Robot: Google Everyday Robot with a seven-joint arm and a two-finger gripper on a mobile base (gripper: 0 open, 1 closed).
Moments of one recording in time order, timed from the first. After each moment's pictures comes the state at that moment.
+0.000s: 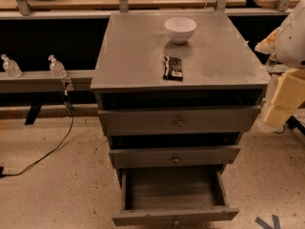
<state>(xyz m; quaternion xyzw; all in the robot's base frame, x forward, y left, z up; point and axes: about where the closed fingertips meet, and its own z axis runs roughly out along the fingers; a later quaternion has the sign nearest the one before) 0.438 -0.216 0.979 -0.60 0.78 -0.04 0.16</state>
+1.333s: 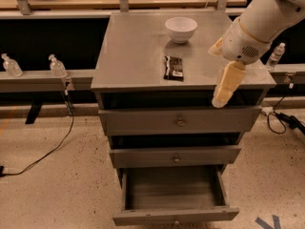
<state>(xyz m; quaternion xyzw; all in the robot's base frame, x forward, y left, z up) 0.559 -0.177 0.906 -0.65 0.74 0.05 0.18</state>
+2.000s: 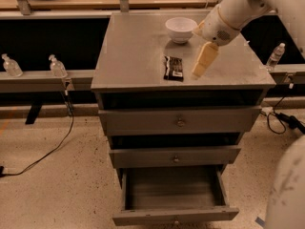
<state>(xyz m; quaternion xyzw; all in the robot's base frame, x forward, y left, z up) 0.679 -0.142 0.903 -0.64 0.72 0.06 0.27</state>
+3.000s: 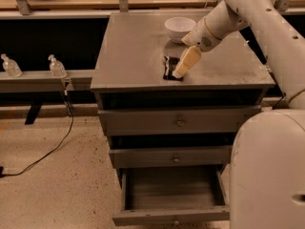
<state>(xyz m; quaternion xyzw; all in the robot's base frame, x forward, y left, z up) 0.737 -0.112 0.857 -0.59 0.74 0.14 0.29</state>
